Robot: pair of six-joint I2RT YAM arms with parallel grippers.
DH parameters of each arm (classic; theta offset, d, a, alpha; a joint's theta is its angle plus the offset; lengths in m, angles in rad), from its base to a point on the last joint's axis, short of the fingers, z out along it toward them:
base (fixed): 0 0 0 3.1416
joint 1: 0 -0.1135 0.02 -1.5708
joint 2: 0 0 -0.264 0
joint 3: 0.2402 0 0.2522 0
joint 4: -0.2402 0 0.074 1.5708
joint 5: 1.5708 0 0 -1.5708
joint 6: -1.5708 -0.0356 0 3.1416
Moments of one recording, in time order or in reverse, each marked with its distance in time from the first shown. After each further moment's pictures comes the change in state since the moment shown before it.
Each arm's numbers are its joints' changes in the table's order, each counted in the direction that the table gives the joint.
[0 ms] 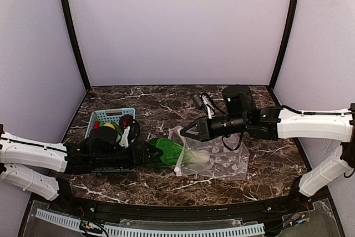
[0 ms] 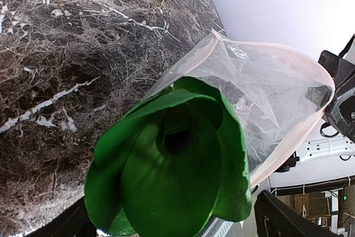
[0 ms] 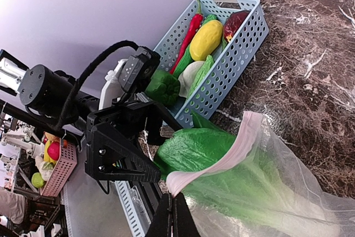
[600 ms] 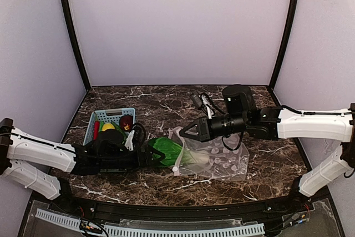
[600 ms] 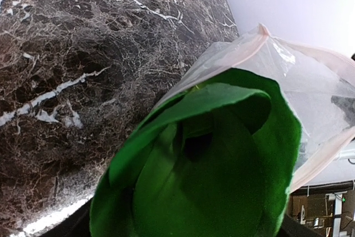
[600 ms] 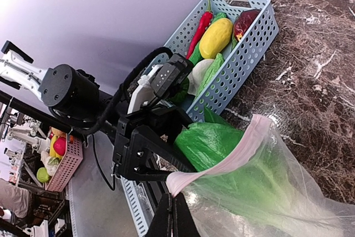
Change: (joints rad) left arm -0.008 -0.111 -0.018 0.093 0.022 0.033; right arm 0.000 0.000 0.000 0.012 -0.038 0.000
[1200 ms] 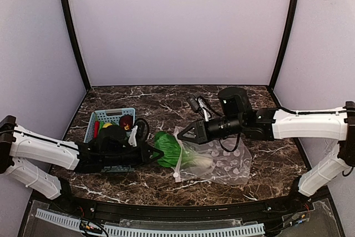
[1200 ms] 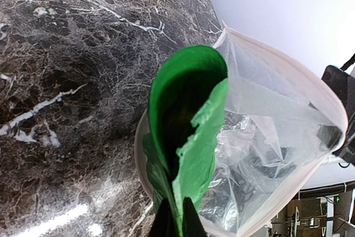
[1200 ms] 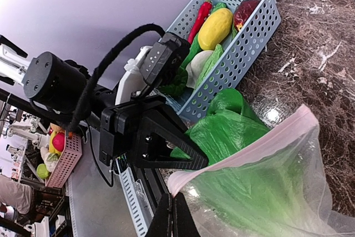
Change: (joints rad) left arm -0.003 -0.044 0.043 0.054 0.005 -0.005; right arm -0.002 -0.040 0.000 0.014 -0.025 0.000
